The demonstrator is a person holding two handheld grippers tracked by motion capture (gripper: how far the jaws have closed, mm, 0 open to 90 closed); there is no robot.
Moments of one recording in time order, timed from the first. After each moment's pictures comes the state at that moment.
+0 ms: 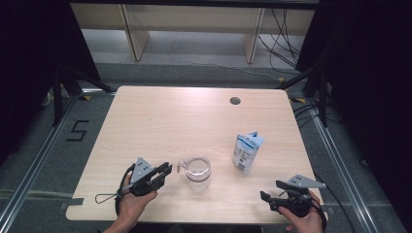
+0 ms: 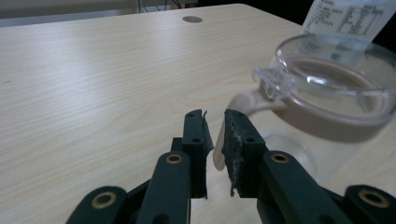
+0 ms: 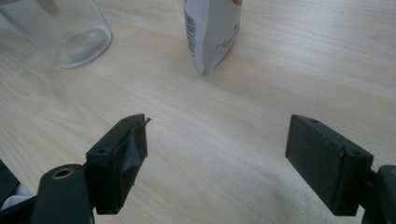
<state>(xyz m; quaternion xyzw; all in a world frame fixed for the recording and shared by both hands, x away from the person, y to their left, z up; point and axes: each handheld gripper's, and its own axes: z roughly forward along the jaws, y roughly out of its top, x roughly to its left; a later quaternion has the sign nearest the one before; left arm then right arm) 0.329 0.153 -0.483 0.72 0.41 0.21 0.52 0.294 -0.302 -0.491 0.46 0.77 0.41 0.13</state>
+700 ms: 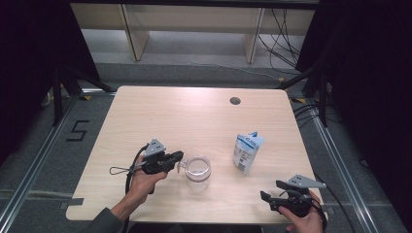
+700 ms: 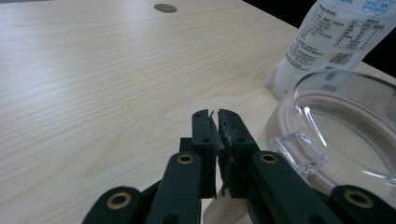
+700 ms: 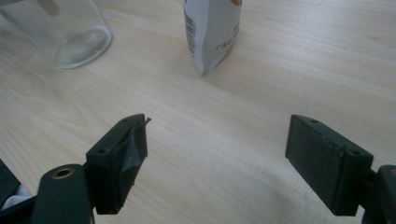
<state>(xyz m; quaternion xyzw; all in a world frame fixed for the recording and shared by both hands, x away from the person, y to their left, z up) 0.382 0.130 -0.475 0.75 0.40 0.14 0.51 0.295 -0.303 -0.491 0.46 0.77 0.42 0.14</state>
